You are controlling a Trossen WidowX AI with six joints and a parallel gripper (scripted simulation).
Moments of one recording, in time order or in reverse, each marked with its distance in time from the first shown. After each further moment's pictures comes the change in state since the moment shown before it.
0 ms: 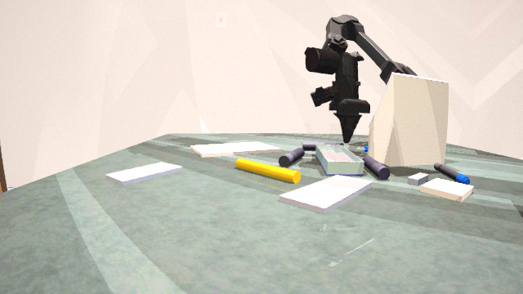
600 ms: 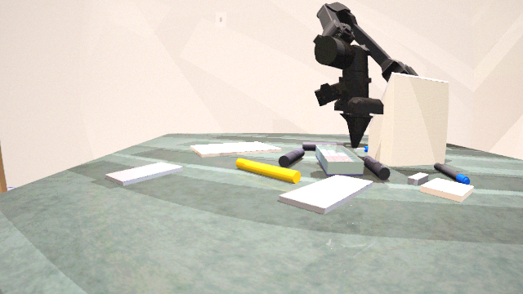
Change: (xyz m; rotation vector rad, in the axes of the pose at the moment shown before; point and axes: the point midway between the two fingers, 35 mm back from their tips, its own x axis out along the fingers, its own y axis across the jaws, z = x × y) arm -0.002 0.081 0.000 -0.002 -0.007 0.007
